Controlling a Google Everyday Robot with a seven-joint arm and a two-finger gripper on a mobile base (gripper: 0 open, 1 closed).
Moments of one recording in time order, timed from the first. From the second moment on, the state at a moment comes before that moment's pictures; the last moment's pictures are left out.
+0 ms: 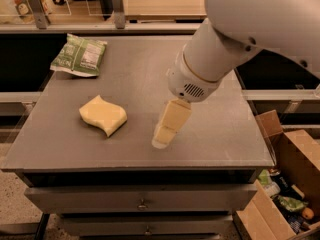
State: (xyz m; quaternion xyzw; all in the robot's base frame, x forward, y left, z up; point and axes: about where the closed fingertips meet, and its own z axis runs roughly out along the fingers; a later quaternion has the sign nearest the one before) arm 0.474 -0.016 0.891 -0.64 0.73 0.09 0.22
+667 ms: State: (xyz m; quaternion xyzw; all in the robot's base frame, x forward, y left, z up) arm 0.501 0.031 0.870 -0.61 0.72 0.18 0.29
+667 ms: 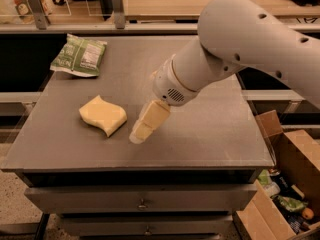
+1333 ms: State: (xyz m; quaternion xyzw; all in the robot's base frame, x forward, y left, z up) arm 0.504 0.068 0.855 -0.59 0.70 0.25 0.32
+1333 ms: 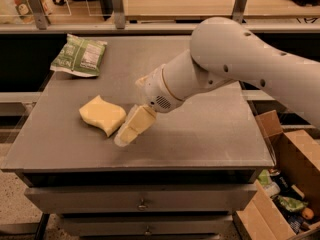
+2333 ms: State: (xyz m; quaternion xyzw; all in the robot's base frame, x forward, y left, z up) arm 0.498 0.108 0.834 -0.59 0.68 0.28 0.34
